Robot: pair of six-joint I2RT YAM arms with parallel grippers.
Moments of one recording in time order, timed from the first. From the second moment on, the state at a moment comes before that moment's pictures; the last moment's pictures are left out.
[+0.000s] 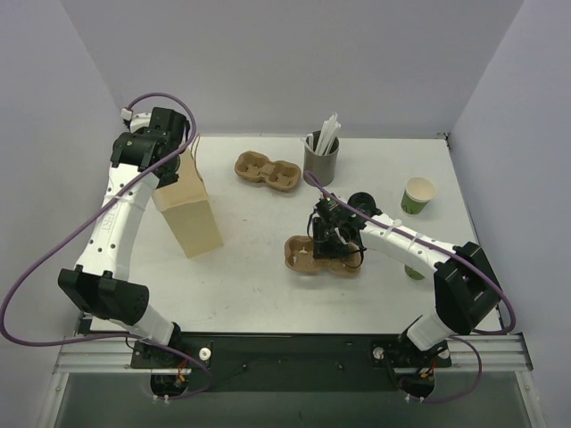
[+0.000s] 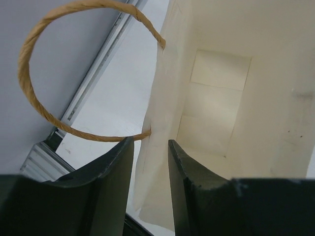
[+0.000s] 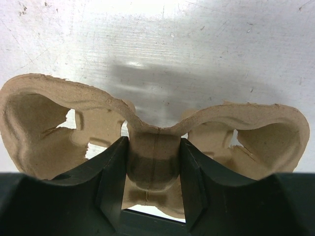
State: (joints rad) left arm -0.24 1.57 1.87 -1.35 -0.69 -0.59; right arm 0.68 1.54 1.02 -0.65 0.06 0.61
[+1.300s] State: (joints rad) left arm -0.13 1.67 1.91 -1.23 -0.63 -0.41; right arm 0.67 1.54 1.02 -0.65 0.06 0.60
